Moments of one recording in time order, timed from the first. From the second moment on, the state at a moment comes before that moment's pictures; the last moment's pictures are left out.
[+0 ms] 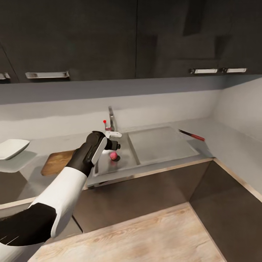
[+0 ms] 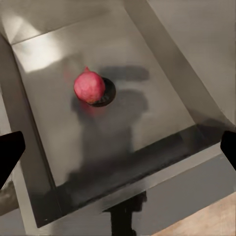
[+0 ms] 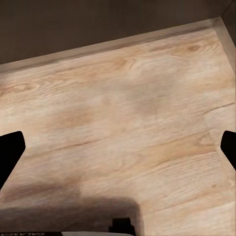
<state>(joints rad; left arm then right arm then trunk) -1.11 -0.13 -0.23 -0.89 0.21 0.99 0.17 -0.33 0.00 -0.16 -0.02 0.16 -0.55 -0.02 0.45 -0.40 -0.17</state>
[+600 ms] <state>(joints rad) -1.11 -0.13 -0.23 -0.73 0.21 0.89 0.17 -0.33 0.00 -0.16 -0.02 0.16 -0.55 -0.02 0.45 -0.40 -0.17</state>
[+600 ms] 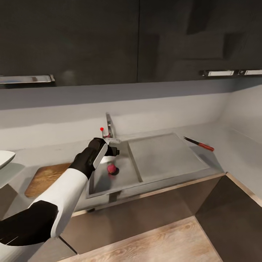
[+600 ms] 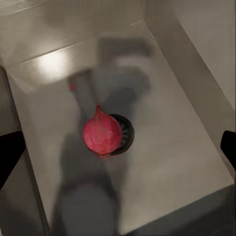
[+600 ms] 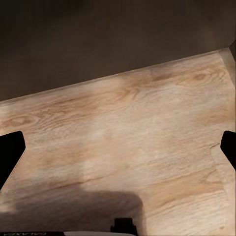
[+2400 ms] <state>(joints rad) -1.11 -0.12 -0.23 -0.45 0.21 0.65 0.17 -0.33 0.01 -0.16 -0.02 0.16 -0.52 -0.02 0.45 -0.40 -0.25</state>
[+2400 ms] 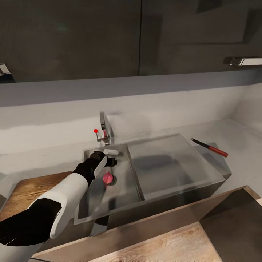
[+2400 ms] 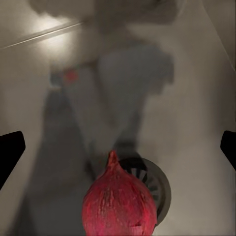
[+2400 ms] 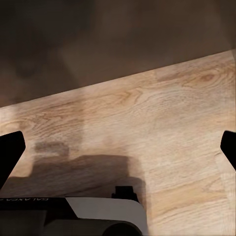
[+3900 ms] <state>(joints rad) -1.11 -0.13 -0.23 -0.40 0.21 0.65 0.17 -0.33 0.01 -0.16 -0.02 0.16 -0.52 -0.02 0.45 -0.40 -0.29</state>
